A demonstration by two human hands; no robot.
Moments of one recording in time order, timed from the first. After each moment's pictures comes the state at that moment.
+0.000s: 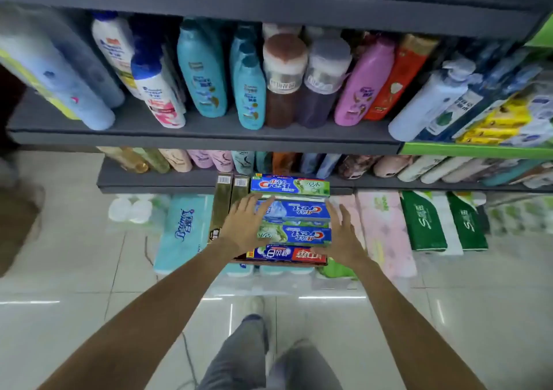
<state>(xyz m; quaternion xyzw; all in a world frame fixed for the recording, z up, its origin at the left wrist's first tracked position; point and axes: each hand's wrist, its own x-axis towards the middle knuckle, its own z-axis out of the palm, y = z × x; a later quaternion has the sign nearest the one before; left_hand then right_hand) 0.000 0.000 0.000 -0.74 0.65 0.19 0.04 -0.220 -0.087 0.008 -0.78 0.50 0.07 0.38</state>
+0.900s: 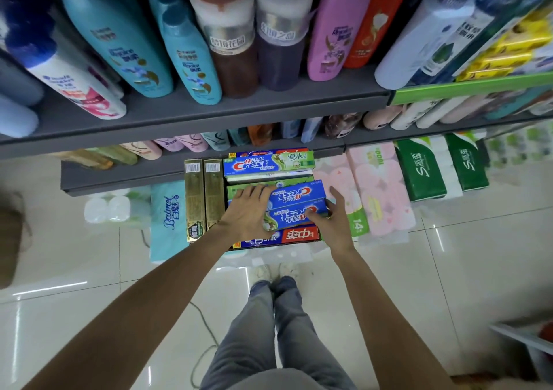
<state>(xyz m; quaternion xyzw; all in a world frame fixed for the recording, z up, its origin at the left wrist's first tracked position) -0.024 -0.042 -0.034 -0.66 0.71 0.24 0.04 -0.215 -0.076 -0.023 -0.42 0.65 -0.21 0.60</state>
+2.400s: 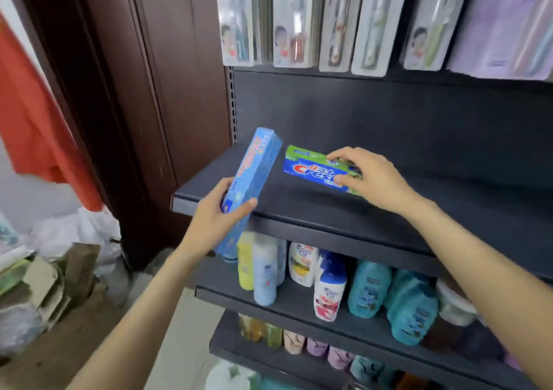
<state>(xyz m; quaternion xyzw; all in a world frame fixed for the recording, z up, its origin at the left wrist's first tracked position) 0.354 0.080 0.313 -0.72 0.41 0.05 -0.56 0.189 -0.165 0.371 -0.95 0.15 -0.25 0.15</state>
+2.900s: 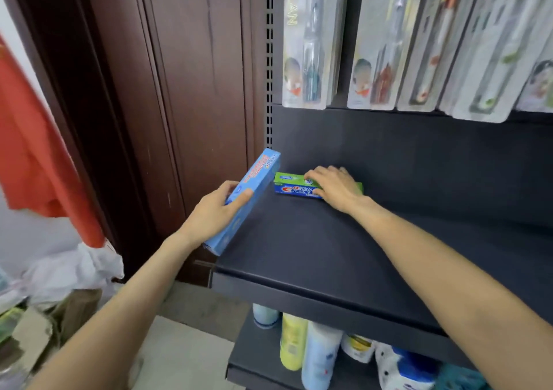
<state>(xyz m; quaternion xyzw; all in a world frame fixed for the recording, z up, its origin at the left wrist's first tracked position) 0.556 0.053 0.353 -0.81 0.41 0.05 -0.43 0.454 -0.214 0.348 -0.97 0.17 -0.14 -0.10</state>
